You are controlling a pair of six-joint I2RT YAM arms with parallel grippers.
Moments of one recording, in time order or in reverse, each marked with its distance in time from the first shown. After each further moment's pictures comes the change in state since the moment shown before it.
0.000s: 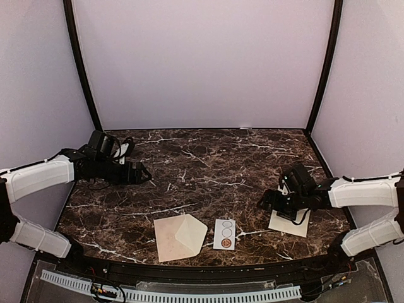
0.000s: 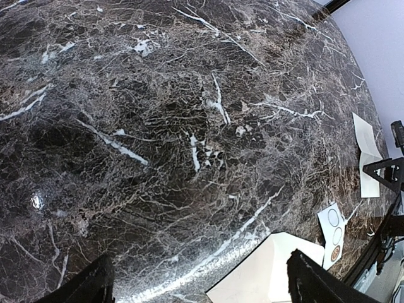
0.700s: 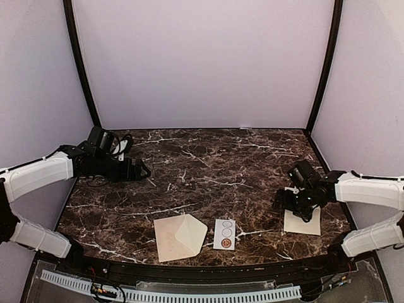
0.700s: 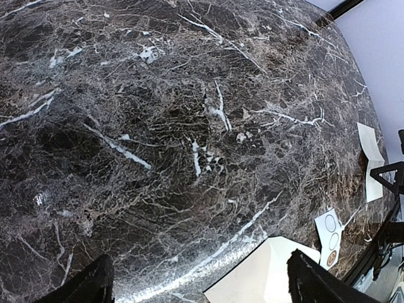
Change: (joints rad) left arm 0.000 0.000 0.048 -0.050 -0.020 -0.021; right arm -0.047 -0.050 0.080 -0.297 0.168 -0.026
